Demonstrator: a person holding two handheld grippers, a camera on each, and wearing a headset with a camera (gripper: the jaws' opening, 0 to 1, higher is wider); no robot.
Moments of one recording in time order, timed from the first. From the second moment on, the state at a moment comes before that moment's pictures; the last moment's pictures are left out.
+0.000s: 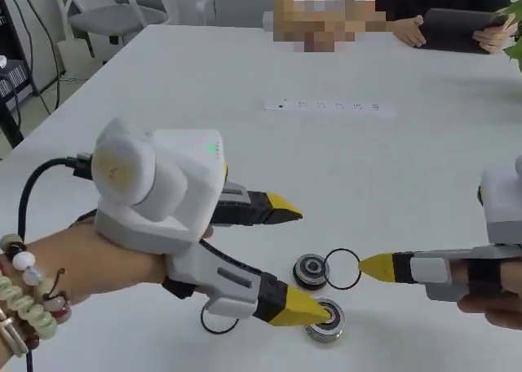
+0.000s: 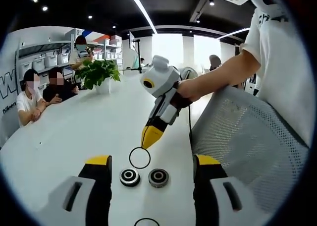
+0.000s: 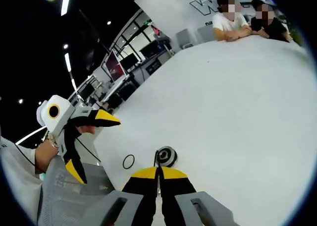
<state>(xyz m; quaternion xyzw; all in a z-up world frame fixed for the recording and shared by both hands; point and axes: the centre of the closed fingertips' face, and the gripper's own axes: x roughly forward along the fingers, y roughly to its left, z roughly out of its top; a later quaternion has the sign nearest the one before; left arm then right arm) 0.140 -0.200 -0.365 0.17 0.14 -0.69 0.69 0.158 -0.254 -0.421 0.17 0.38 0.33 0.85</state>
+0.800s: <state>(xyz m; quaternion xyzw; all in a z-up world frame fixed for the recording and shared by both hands) 0.154 -0.119 -0.314 0.18 0.12 -0.61 0.76 0.167 -0.269 -0.401 0.20 0.34 0.31 0.87</state>
